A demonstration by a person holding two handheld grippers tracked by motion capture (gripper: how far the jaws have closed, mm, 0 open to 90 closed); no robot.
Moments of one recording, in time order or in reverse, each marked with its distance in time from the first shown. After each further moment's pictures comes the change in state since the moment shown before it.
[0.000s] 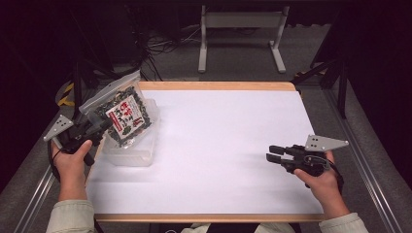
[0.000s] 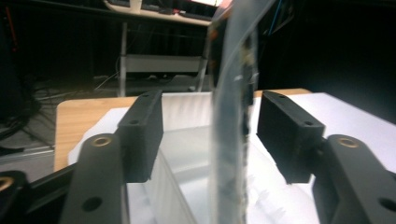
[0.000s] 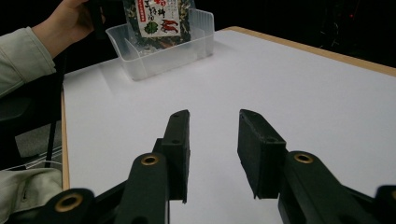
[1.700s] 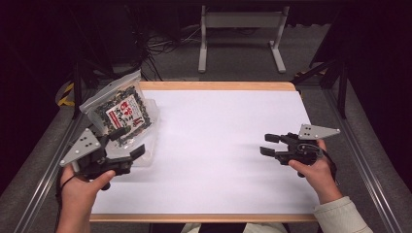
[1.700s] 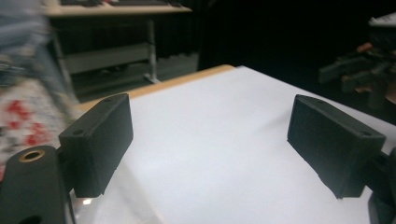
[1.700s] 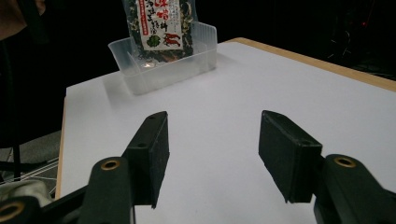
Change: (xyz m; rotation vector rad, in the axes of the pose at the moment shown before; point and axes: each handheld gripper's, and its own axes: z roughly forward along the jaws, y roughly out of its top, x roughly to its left) left arm -0.159 0.037 -0.025 0.139 -0.185 0.172; right arm -0.019 0.015 0.020 -0.029 0.043 0.002
